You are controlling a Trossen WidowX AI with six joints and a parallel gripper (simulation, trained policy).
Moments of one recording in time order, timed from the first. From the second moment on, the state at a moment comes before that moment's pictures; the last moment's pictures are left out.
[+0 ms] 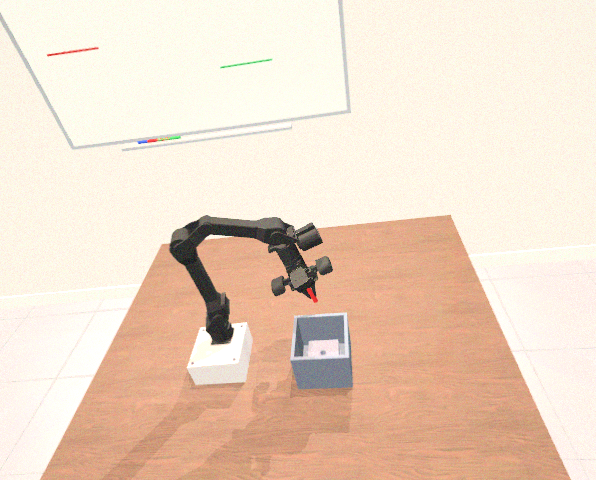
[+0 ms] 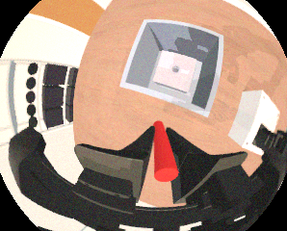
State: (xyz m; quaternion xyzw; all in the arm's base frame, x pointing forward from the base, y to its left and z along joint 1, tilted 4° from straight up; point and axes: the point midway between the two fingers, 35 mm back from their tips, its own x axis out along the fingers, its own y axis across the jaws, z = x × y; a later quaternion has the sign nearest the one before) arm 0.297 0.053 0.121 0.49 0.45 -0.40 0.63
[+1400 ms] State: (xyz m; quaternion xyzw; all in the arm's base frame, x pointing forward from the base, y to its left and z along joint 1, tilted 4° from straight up) arm 0.312 -0.043 0.065 0.46 0.49 -0.45 0.58
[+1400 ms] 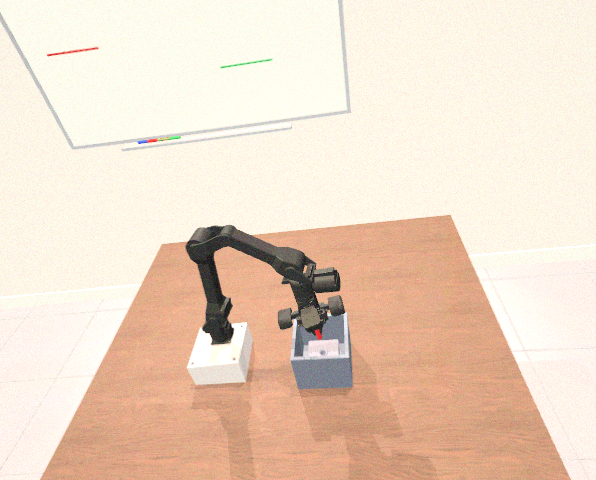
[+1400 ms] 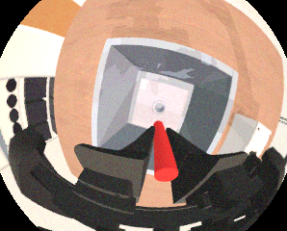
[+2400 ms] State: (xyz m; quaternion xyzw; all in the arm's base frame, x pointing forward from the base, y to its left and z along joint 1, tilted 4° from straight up) arm 0.316 -0.054 0.011 0.44 0.54 -0.44 0.56
